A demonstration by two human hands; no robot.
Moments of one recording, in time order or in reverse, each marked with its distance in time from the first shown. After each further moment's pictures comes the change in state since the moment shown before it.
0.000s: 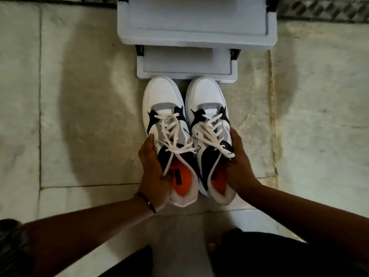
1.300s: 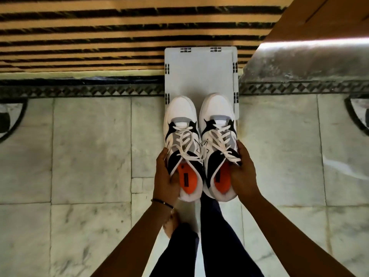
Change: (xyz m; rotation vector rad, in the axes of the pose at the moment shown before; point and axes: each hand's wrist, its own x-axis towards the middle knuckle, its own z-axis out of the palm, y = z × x) left_hand -0.123 0.368 -0.164 -0.178 0.139 -0.217; right_hand -0.191 -0.352 -0.142 0.137 0.130 0.072
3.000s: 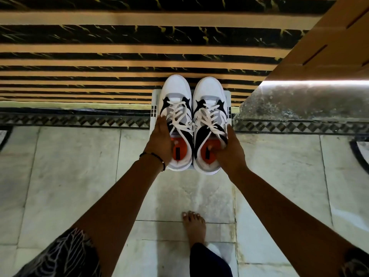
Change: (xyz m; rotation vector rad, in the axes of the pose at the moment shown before) left_hand 0.224 0.093 0.065 0.707 -0.063 0.217; right_hand 0.201 -0.071 0.012 -0.234 -0.082 -0.080
